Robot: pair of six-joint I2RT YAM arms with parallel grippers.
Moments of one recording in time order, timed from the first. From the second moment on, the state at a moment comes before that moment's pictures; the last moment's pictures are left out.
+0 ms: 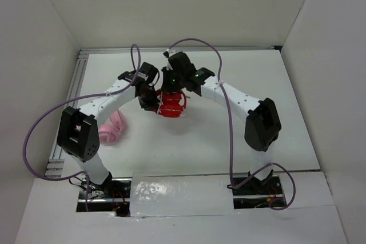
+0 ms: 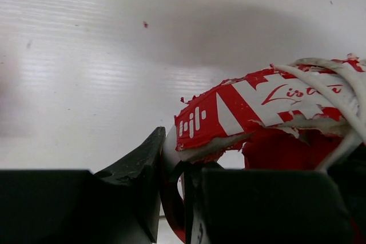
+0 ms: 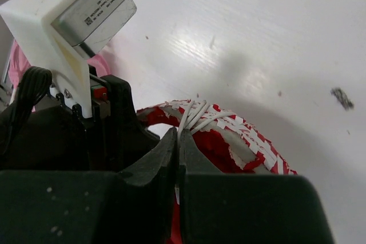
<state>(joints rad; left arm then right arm) -0.47 1.70 1.39 -0.86 -0.02 -0.75 0.72 1.84 1.65 -0.48 -0.09 0.44</state>
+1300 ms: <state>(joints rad) -0.03 1.99 1.57 -0.79 -0.27 -0.51 0.81 2.71 2.45 0.01 -0.06 0.84</state>
